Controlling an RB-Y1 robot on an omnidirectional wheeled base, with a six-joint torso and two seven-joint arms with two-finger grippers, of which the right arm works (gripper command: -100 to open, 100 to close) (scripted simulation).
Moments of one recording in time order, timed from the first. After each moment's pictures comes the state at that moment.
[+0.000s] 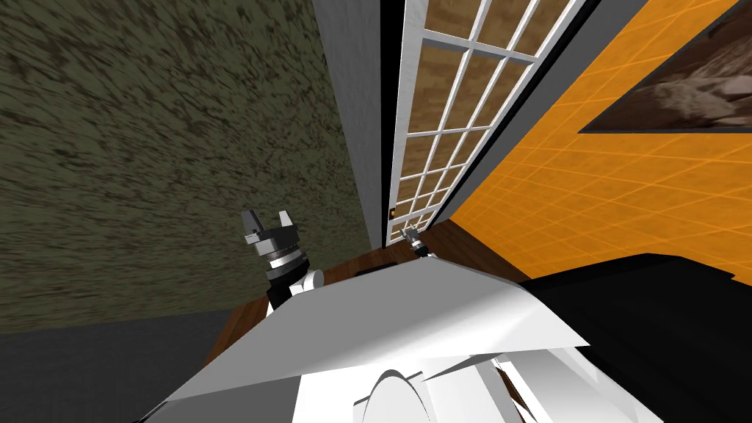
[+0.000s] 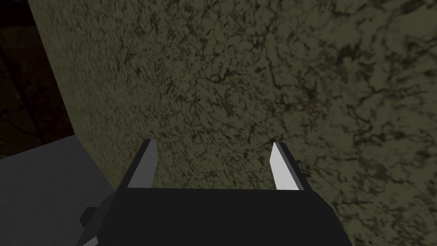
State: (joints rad) arm 0.12 -0.06 -0.33 -0.95 0.57 -0.91 1.02
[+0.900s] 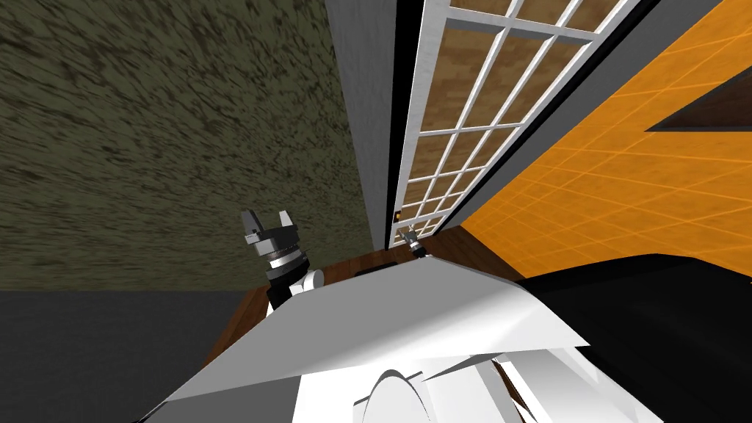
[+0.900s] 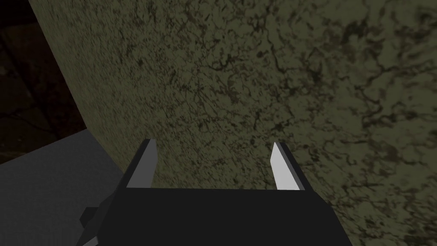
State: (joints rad) arm 0.08 -0.04 -0.35 -0.84 0.56 -0.91 1.13
